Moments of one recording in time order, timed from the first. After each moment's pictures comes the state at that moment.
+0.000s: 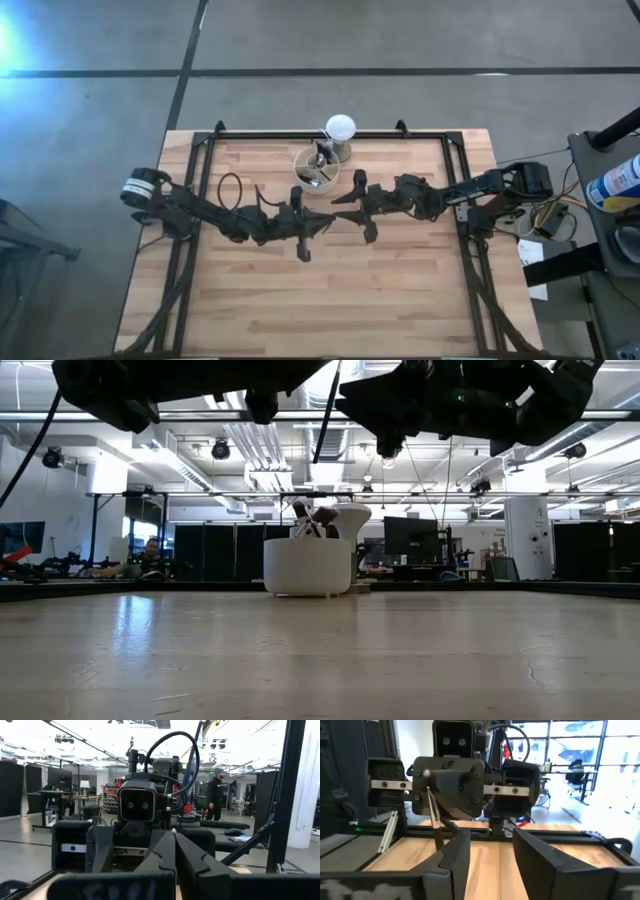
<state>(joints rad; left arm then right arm) -0.20 1.60 0.71 1.22 -0.31 0.01 -0.06 1.52 0.60 1.01 -0.21 0.05</state>
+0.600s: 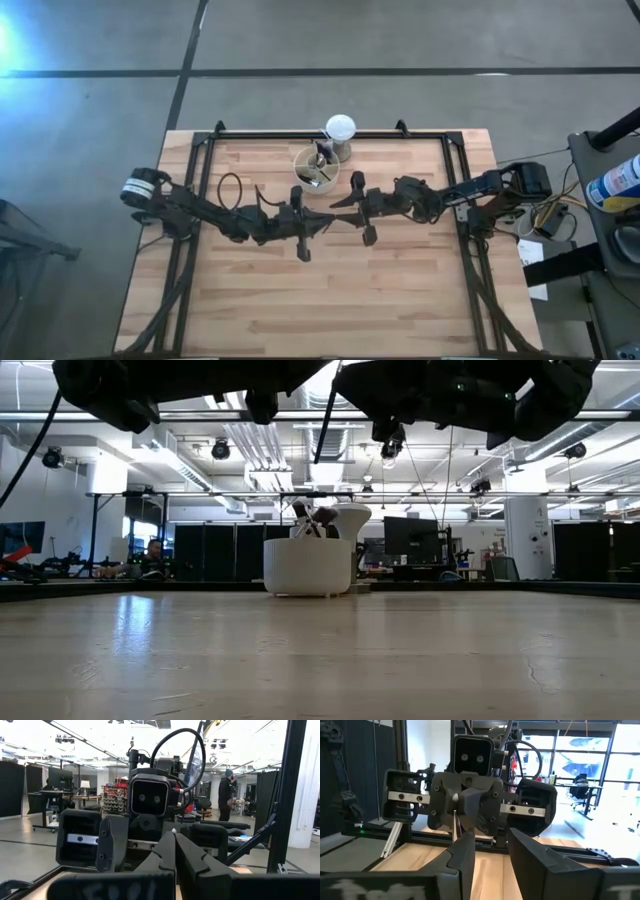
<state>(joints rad) -0.20 1.60 0.71 1.22 -0.31 0.01 -0.04 1.53 0.63 1.04 -0.21 0.00</state>
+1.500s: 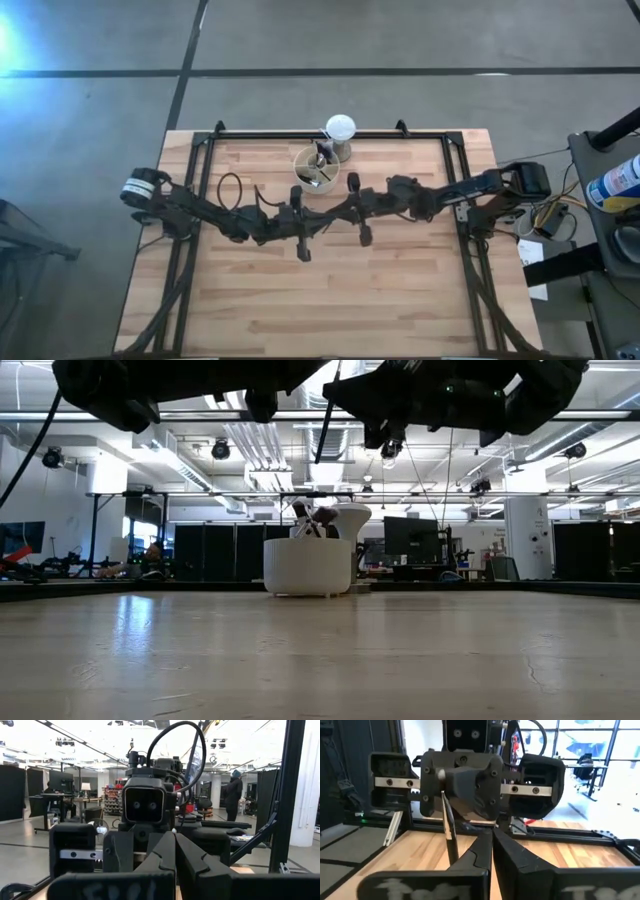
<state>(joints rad) -0.20 1.60 0.71 1.23 -0.31 0.03 -0.04 1.55 0.69 0.90 -0.21 0.02</state>
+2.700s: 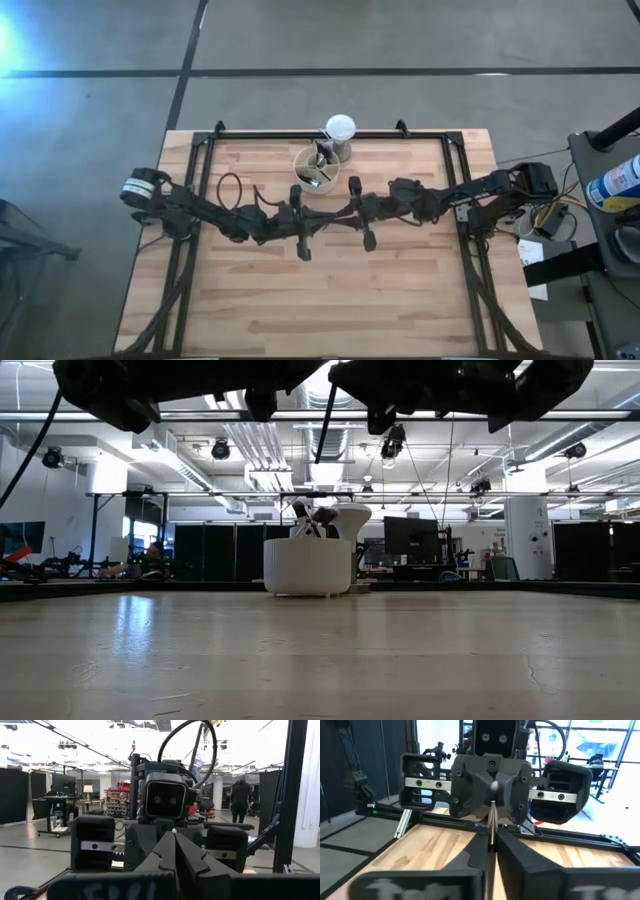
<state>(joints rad) -0.20 1.60 0.71 1.24 -0.31 0.05 0.00 1.49 0.70 0.80 -0.21 -0.02</state>
